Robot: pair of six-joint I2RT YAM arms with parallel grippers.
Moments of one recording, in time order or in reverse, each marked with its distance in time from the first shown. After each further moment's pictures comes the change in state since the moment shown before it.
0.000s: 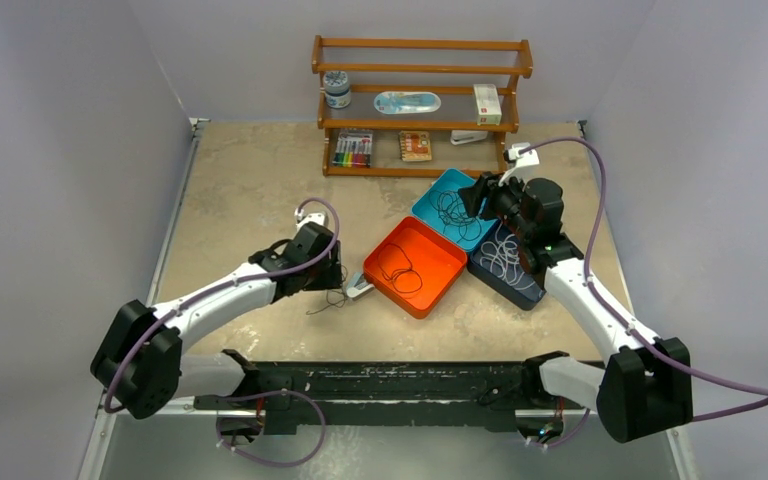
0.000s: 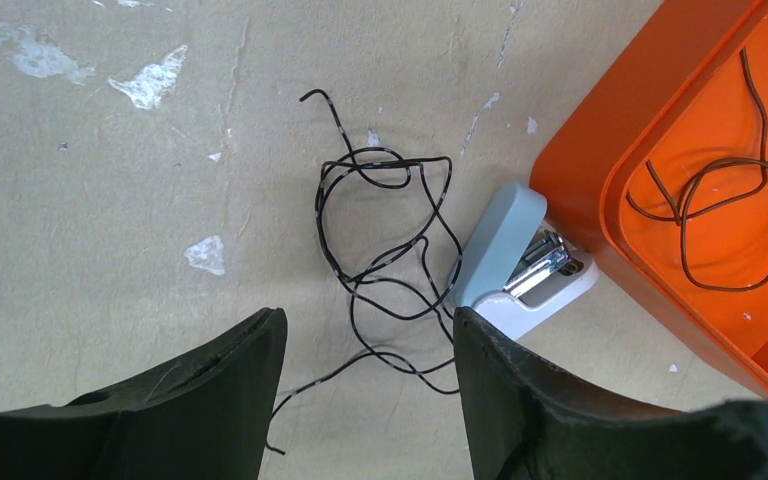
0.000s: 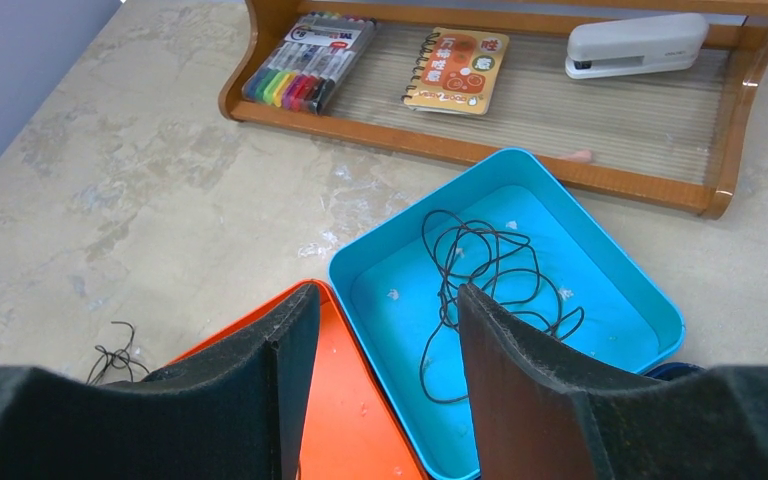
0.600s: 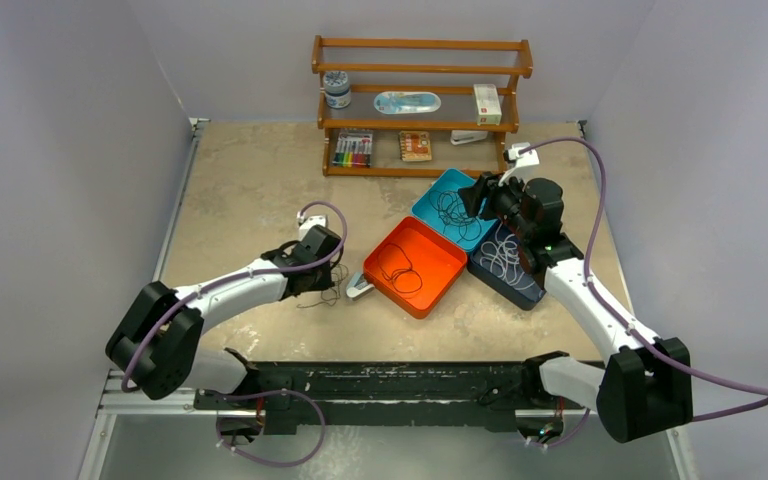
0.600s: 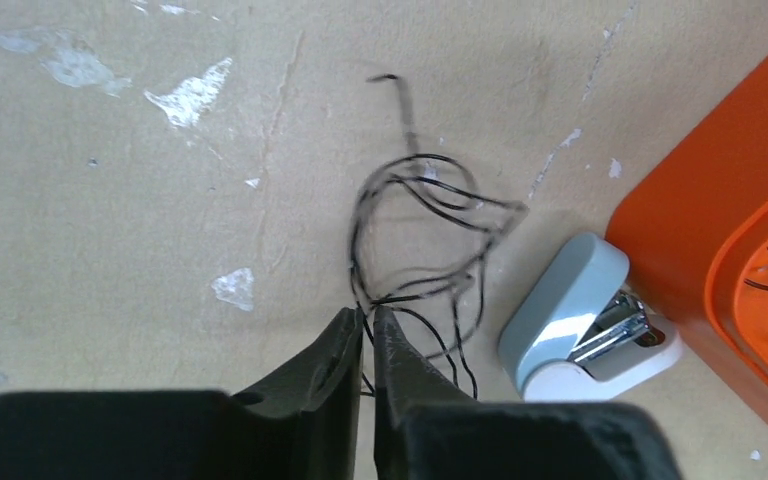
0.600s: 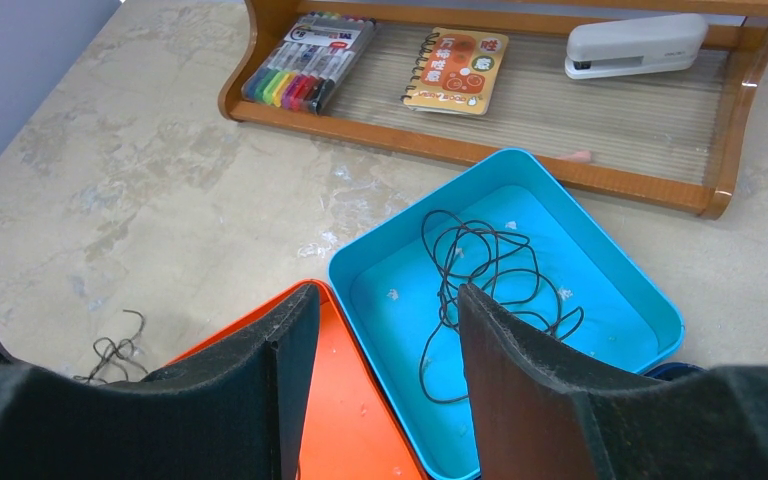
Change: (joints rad) left arm 0.000 0.119 -0.026 0.088 -0.081 -0.016; right arm 0.000 0.000 0.000 0.000 0.000 -0.001
